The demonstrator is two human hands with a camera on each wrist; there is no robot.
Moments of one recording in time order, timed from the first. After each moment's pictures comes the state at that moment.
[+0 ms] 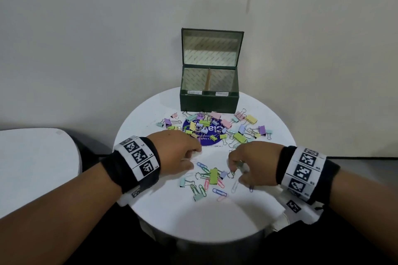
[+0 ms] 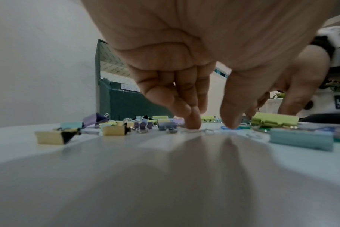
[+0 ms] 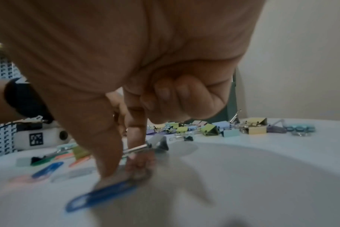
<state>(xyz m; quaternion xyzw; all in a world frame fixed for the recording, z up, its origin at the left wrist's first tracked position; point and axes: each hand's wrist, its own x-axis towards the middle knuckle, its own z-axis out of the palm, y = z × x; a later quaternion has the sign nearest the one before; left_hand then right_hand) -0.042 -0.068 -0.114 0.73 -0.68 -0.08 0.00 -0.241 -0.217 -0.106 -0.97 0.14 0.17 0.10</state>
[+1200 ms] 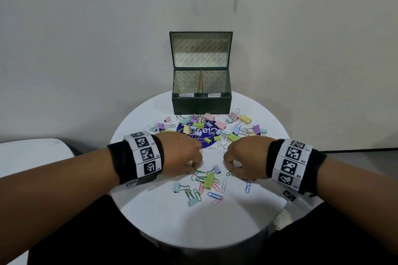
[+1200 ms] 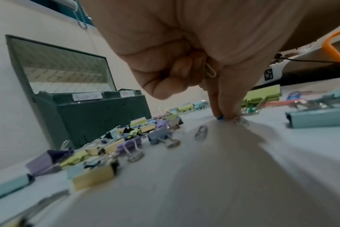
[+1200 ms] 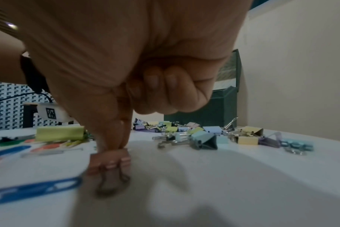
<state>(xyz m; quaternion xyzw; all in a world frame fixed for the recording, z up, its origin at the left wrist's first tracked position) -0.049 -0.096 -0.105 0.64 -0.76 -0.08 -0.13 -0.230 -0.233 -0.109 -0.97 0.11 0.19 0.07</state>
